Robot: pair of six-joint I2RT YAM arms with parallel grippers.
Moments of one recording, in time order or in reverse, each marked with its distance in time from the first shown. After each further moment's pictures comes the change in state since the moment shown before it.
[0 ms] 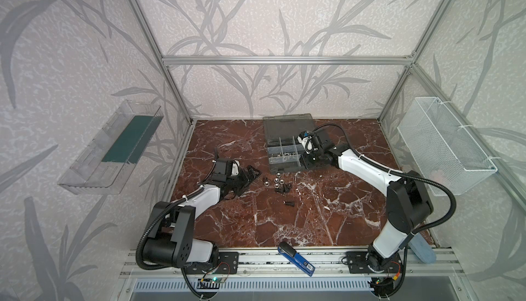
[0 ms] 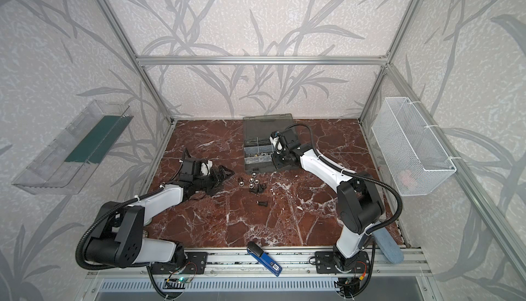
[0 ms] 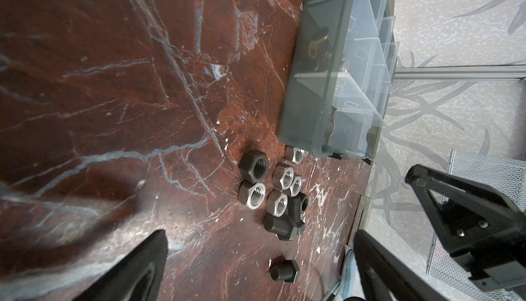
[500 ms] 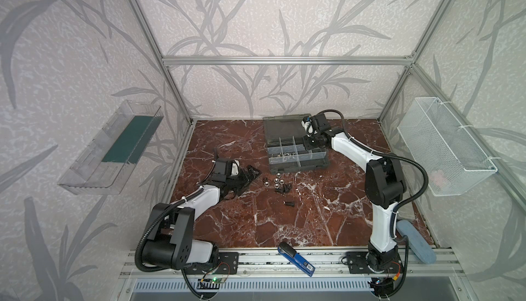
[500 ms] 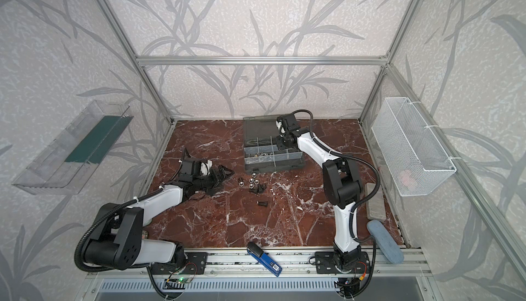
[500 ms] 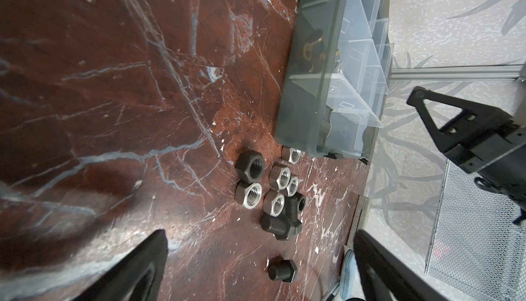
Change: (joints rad) left arm 0.000 -0.012 0.000 0.000 -0.001 -0.001; right arm -0.094 0.331 0.345 -0.031 0.069 -0.027
